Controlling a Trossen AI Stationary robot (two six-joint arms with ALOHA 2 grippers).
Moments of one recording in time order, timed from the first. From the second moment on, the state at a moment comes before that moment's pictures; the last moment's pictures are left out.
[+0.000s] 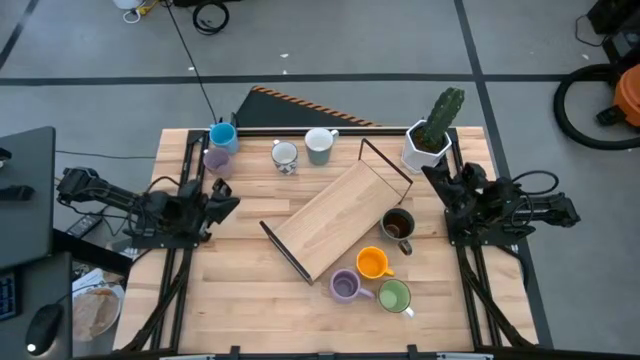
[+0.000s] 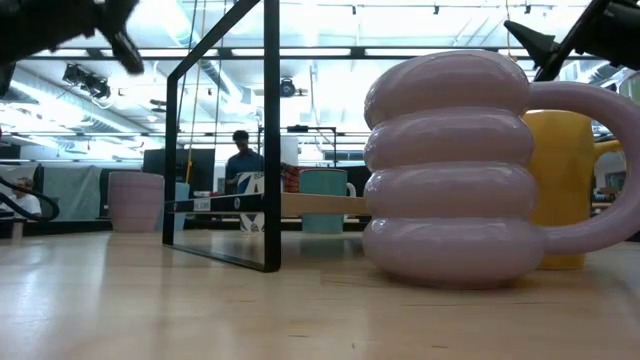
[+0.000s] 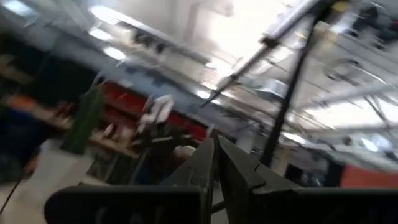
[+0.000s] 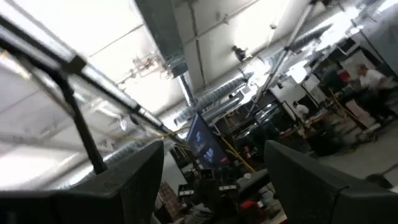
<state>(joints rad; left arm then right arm) -0.28 0.51 0.02 1.06 -0.32 -0.27 0.00 0.01 0.01 0.61 0.22 0.50</state>
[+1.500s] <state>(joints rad) -0.28 0.56 0.35 0.45 -0.37 -0.17 0.15 0.83 0.72 -0.43 0.26 0.33</state>
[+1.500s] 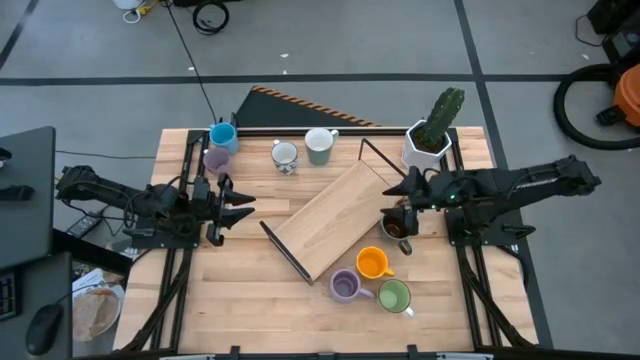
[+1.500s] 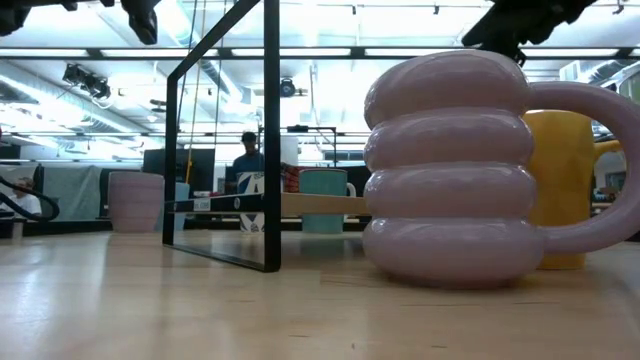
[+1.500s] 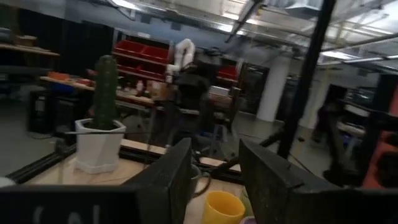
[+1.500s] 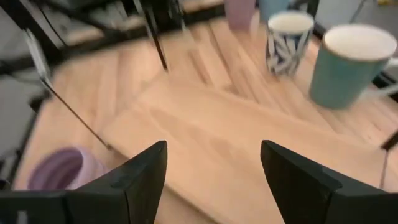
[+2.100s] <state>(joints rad) -0.21 0.59 0.35 0.42 -0.45 -0.25 0.34 1.26 1.04 -1.02 0.25 0.56</state>
